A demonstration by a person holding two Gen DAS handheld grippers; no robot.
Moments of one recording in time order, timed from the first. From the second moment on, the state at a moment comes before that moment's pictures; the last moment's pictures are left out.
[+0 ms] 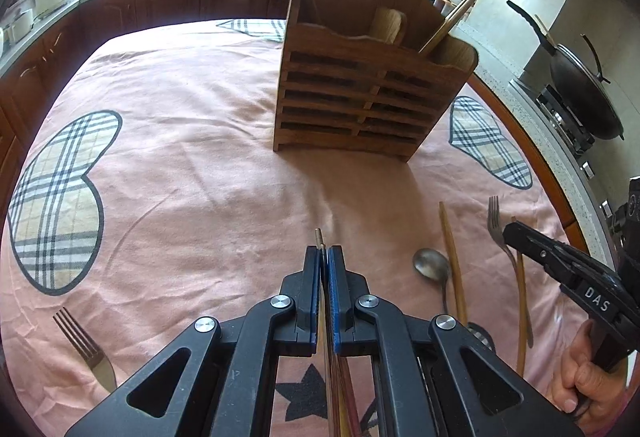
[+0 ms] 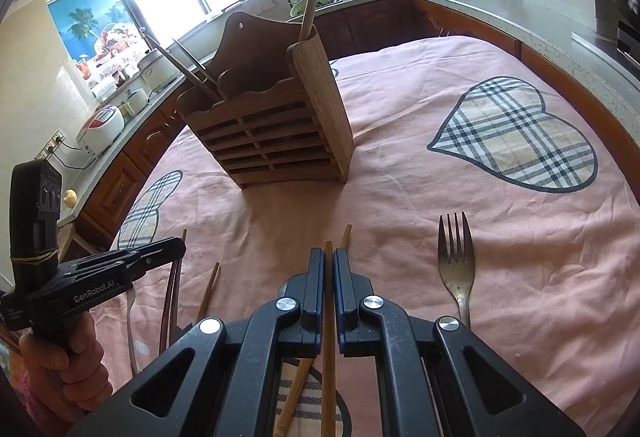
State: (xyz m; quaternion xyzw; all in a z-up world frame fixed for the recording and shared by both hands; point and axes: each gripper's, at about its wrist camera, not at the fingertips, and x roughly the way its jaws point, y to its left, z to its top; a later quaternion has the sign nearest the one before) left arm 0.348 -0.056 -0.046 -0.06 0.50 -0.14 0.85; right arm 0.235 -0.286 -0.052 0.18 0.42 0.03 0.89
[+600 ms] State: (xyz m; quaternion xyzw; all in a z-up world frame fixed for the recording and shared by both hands) left arm 0.317 -0.025 -0.067 -0.06 0.53 -0.12 0.84; right arm 0.231 -0.281 -0.052 0.18 0.42 0.04 0.89
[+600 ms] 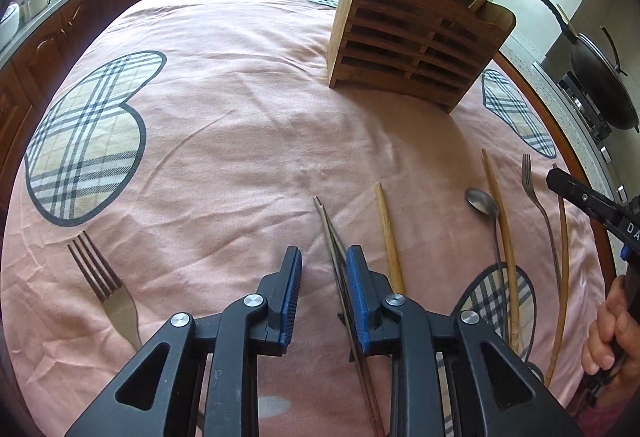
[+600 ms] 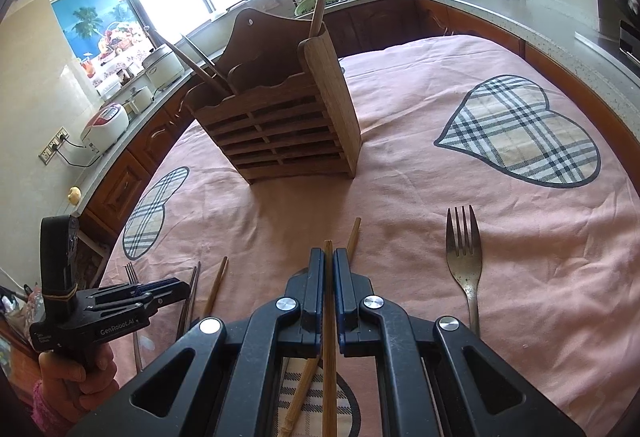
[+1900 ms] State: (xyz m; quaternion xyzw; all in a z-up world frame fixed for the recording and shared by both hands) left arm 0.305 -0.026 -0.005 -0.05 0.45 -0.13 0.88; right arm 0.219 -0.279 -0.012 0.18 0.37 0.05 0.91
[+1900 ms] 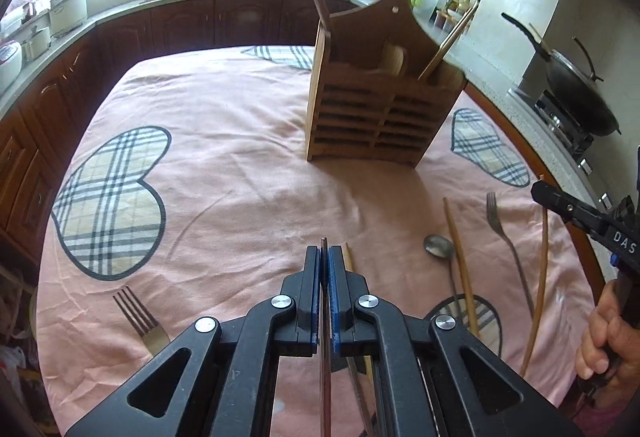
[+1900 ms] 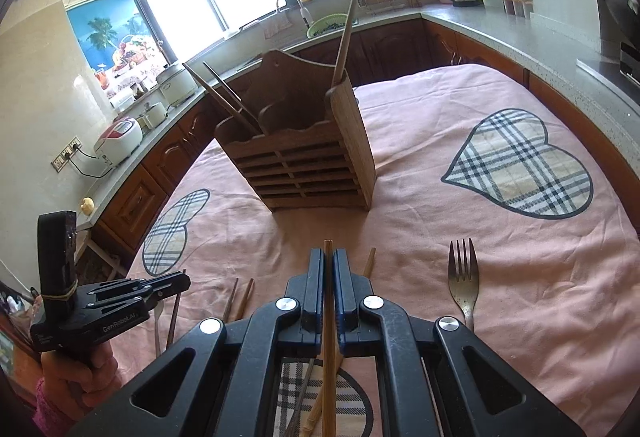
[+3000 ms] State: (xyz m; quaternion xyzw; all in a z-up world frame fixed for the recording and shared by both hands) left arm 0.236 0.019 0.099 -0.10 0.32 -0.14 0.93; right arm 0.199 -0.284 0.079 0.15 0.27 0.05 0.95
